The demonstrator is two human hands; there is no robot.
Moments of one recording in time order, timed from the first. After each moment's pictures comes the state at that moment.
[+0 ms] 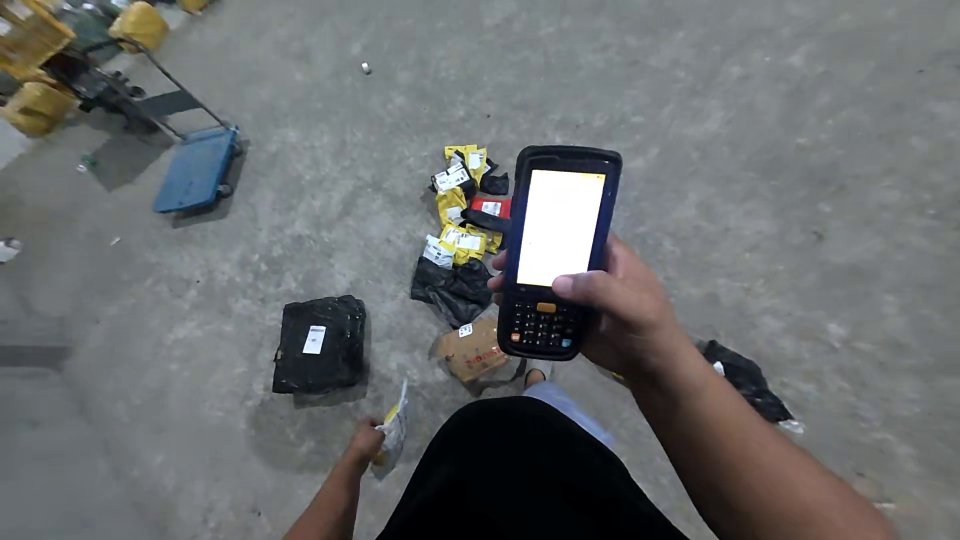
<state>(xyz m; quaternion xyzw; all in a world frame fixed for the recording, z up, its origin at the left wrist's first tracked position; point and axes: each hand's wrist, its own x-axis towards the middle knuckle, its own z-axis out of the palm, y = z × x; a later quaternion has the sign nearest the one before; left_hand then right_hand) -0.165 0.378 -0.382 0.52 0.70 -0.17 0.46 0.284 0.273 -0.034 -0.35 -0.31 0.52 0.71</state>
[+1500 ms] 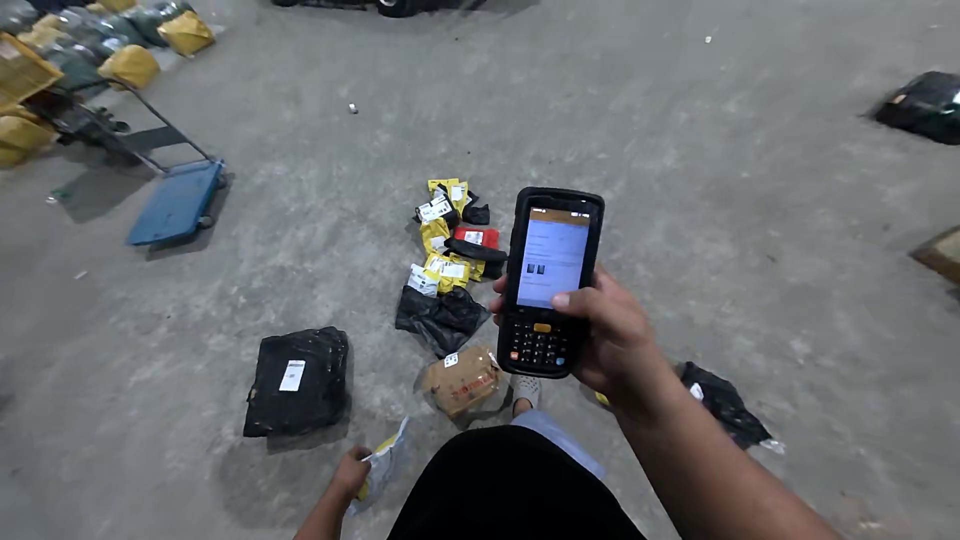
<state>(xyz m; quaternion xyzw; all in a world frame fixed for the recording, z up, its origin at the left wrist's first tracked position) -0.152 0.392 -0.399 0.55 0.67 -0.15 0.47 0.307 0.262 -0.038 -0.33 -0.27 0.52 0.74</state>
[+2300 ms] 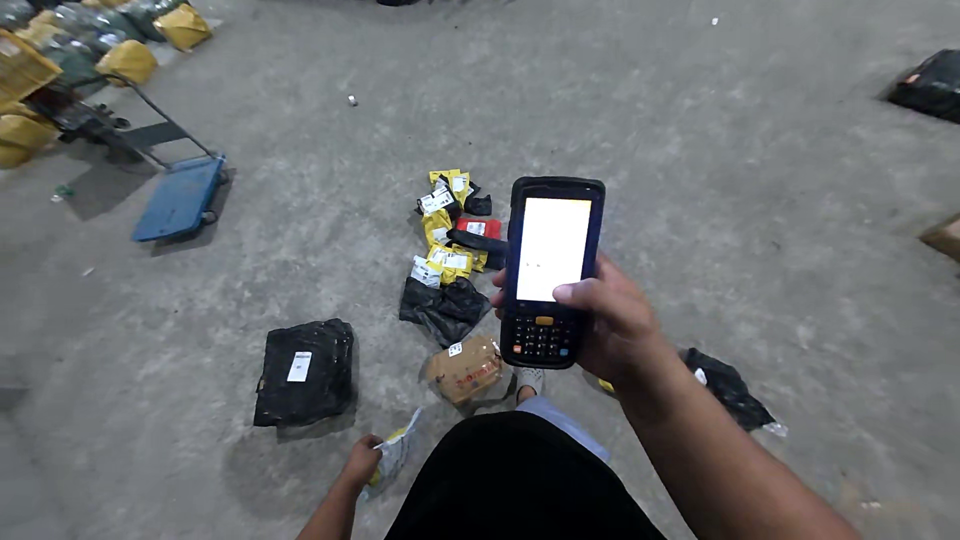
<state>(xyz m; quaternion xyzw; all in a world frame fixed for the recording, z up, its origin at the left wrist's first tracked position) -0.158 0.381 -0.402 0.56 0.66 -0.15 0.48 0.294 0.252 -0.038 -0.34 -0.30 0.52 0.73</state>
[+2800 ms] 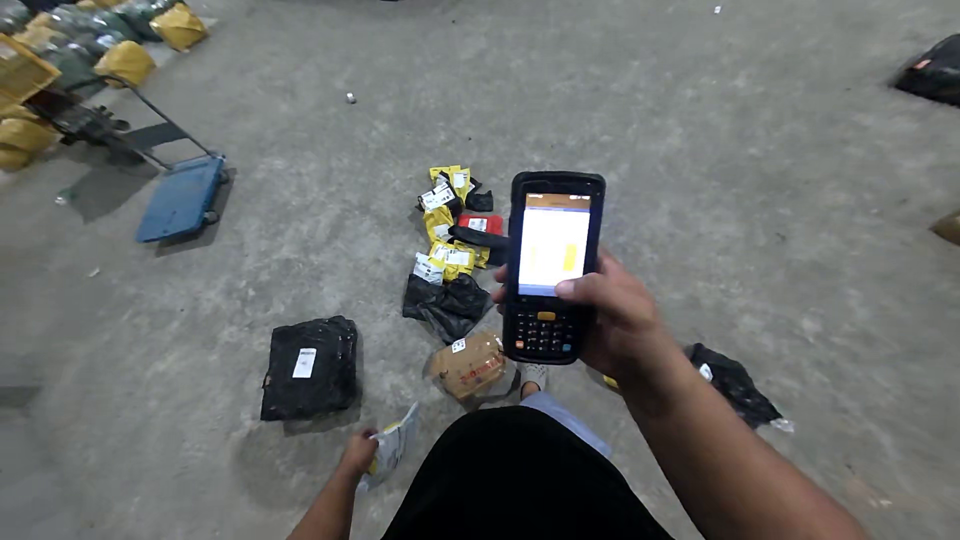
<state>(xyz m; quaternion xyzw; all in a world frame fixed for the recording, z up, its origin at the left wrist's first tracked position) -0.159 0.401 -0.395 0.58 0.67 -0.13 0.44 0.295 0.252 -0.039 -0.35 -0.29 0.51 0.73</state>
